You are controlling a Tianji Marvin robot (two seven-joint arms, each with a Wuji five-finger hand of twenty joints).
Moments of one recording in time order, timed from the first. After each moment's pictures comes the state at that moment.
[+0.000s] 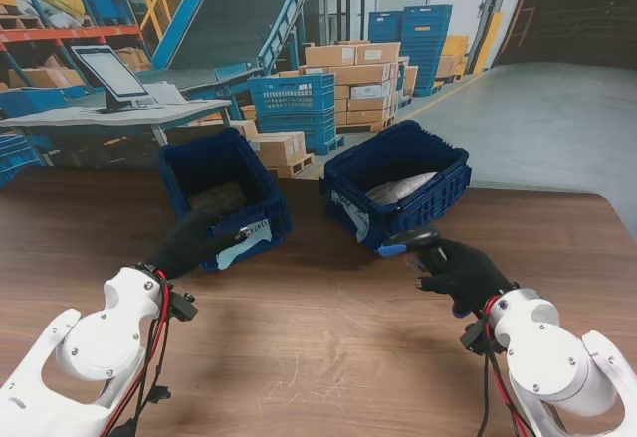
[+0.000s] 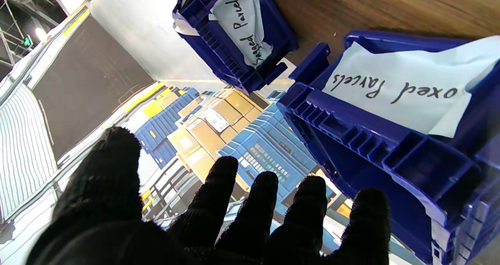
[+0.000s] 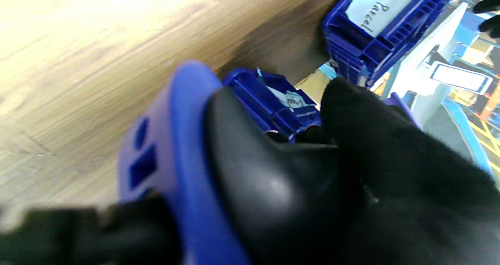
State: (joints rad) left arm 1.64 -1.11 -1.37 -1.81 0.34 -0.06 -0.06; right arm -1.83 -1.08 1.51 -2.02 -0.44 0.32 0.23; left_hand 0.76 -0.13 0.09 0.02 0.49 0.28 0.11 0.37 0.41 0.31 0.08 0.37 0.29 0.36 0.10 0.33 0.03 0.45 0.33 0.45; right_hand 0.70 -0.63 0.90 -0.08 0.51 -0.15 1.15 0.88 0.83 0.00 1.17 1.04 1.07 -0.07 1.38 0.94 0.79 0.14 1.43 0.92
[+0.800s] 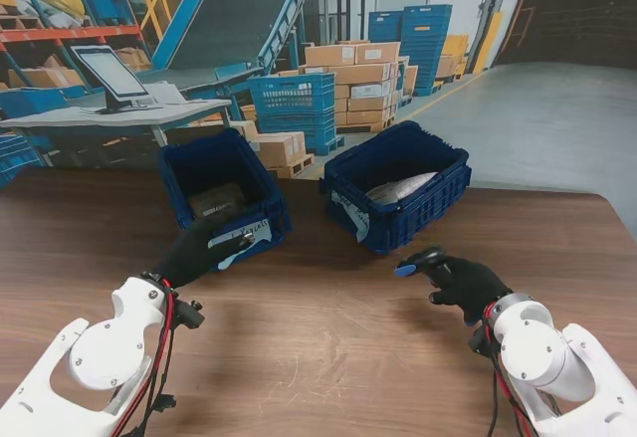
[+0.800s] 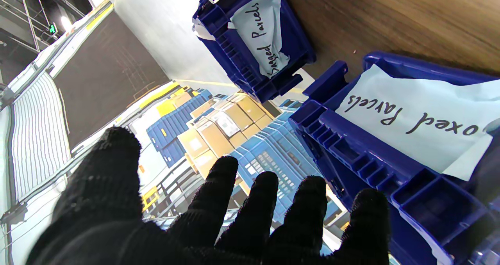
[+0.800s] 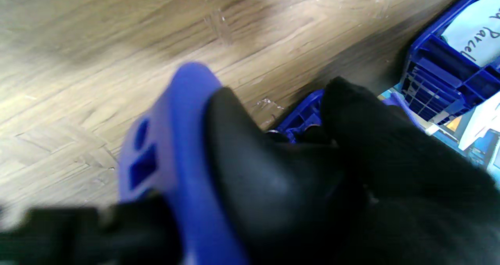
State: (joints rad) left arm 1.65 -1.12 -1.35 -1.77 0.27 -0.14 -0.03; right arm -1.71 -1.07 1.46 -1.74 -0.55 0.24 0.23; left_hand 0.76 -0.13 0.09 0.03 0.49 0.28 0.11 0.37 0.41 0.32 0.08 0.37 0.29 0.36 0.10 0.33 0.03 0.45 0.31 0.45; right_hand 0.70 -0.63 0.90 -0.08 0.51 -0.15 1.15 0.89 0.83 0.00 1.17 1.04 1.07 -0.07 1.38 0.94 0.79 0.14 1.43 0.92
